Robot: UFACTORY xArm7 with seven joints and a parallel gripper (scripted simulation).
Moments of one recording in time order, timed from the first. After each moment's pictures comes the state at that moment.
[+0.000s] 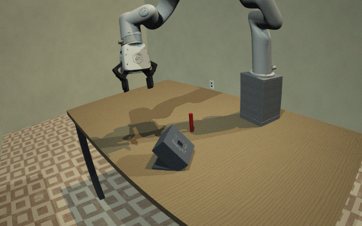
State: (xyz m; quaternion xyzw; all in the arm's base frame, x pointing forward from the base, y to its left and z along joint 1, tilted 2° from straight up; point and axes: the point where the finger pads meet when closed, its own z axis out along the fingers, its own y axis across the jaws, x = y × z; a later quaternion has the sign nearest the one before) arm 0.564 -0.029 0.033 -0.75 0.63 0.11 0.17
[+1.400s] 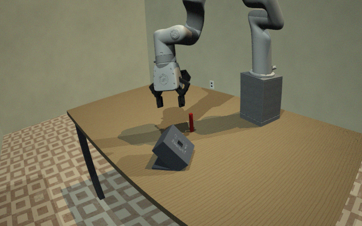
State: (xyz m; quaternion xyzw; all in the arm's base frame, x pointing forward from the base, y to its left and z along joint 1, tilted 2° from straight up) arm 0.441 -0.050 -0.064 -0.28 0.95 0.10 0.06
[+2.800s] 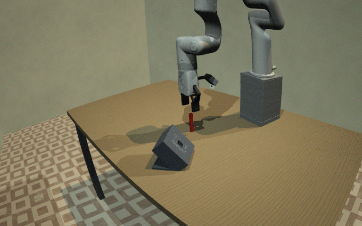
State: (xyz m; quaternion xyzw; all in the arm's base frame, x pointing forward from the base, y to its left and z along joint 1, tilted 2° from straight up) arm 0.336 -0.090 -0.106 0.04 1.00 0.02 0.00
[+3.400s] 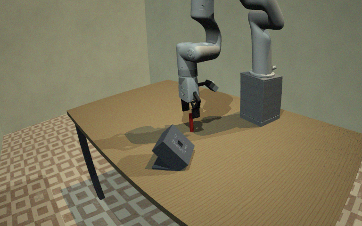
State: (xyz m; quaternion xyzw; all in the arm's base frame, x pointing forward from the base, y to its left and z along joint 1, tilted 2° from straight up) arm 0.336 -0.089 -0.133 0.04 1.00 0.02 0.00
